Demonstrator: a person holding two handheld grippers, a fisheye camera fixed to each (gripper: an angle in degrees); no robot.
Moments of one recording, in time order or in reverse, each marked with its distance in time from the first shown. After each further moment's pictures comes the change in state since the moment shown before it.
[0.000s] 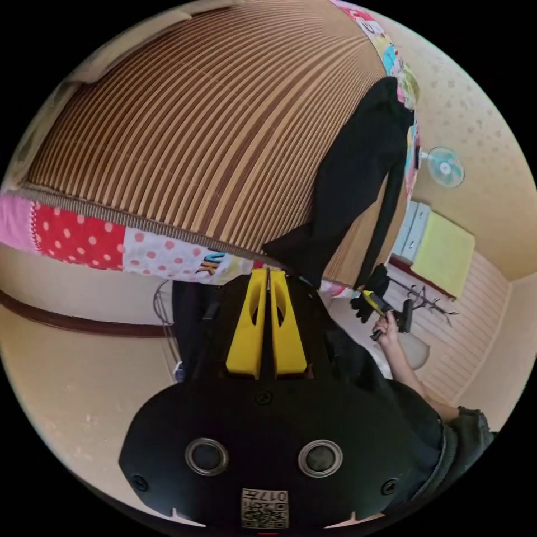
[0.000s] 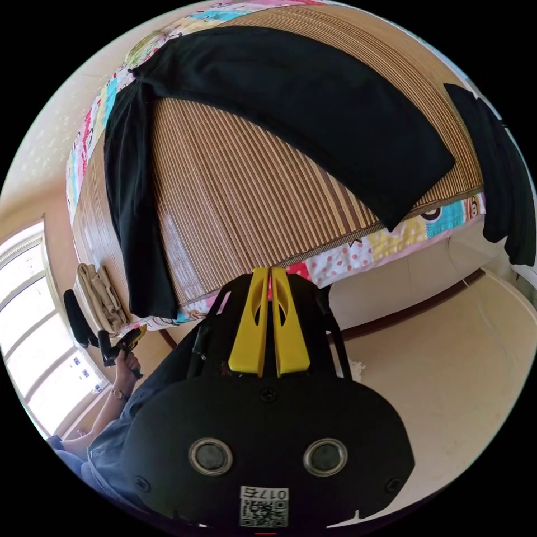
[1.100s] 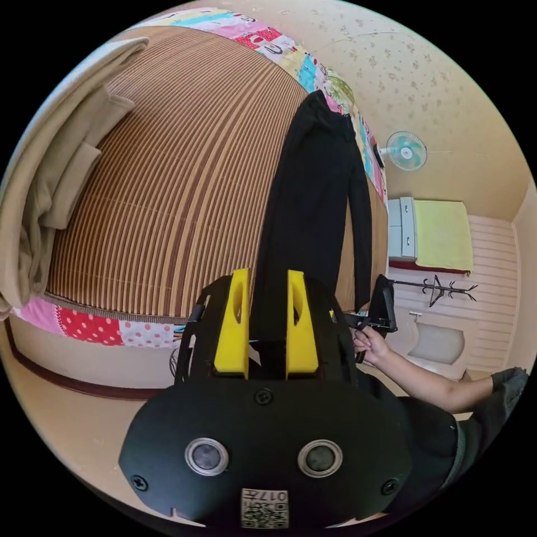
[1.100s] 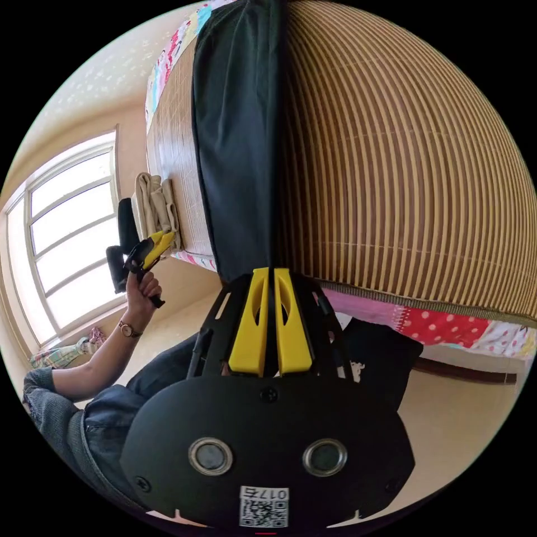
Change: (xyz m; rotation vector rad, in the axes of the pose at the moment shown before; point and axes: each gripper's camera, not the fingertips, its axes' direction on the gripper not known) left arm 0.083 0.029 0.015 0.210 -0.034 0.141; right arm -0.077 0.037 0.164 -0.291 -0.358 -0.338
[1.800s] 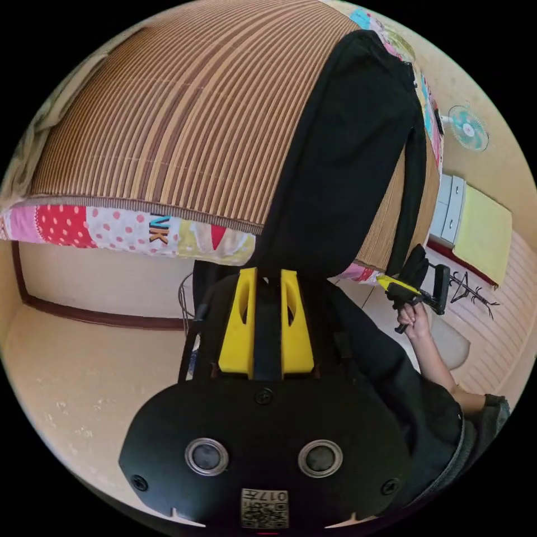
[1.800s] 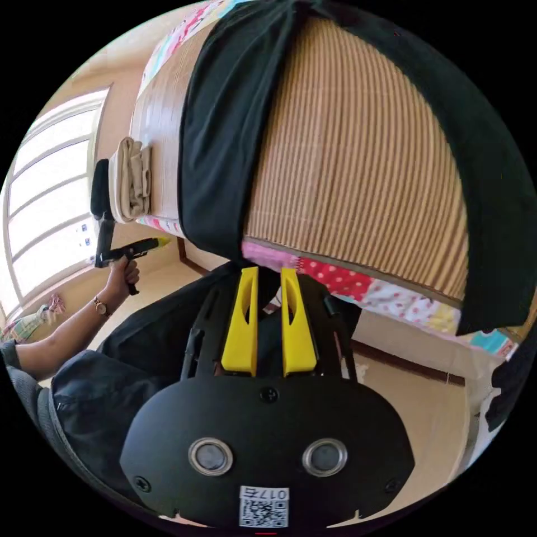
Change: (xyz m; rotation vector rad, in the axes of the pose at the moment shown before) left arm 0.043 0.101 0.070 -0.149 -0.090 -0.218; right arm 0.008 0.037 -0.062 -0.003 0.306 -0.072
